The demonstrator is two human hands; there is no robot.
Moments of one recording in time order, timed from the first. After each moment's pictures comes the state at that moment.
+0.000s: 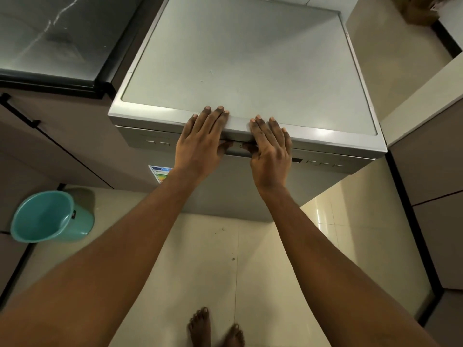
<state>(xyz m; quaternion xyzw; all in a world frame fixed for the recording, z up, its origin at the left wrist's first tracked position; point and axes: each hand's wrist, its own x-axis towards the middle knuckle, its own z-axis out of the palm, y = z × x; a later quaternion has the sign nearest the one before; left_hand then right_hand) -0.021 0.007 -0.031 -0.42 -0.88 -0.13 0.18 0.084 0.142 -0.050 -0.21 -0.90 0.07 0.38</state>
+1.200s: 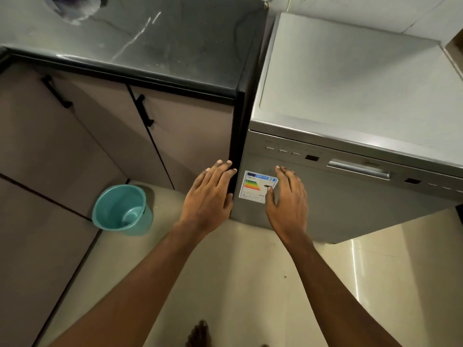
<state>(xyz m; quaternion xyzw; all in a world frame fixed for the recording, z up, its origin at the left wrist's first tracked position) -0.058 -0.264 -0.065 -0.38 -0.91 -0.15 0.05 0.030 -0.091 -0.089 -0.27 -0.93 0.18 0.17</state>
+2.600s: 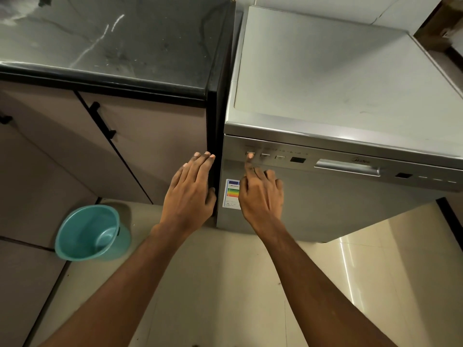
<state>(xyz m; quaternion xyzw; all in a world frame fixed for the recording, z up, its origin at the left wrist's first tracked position) -0.105 -0.230 -0.093 -0.38 -0.90 -0.19 0.07 -0.029 -0.083 -0.107 -0.28 -0.94 0.08 0.16</state>
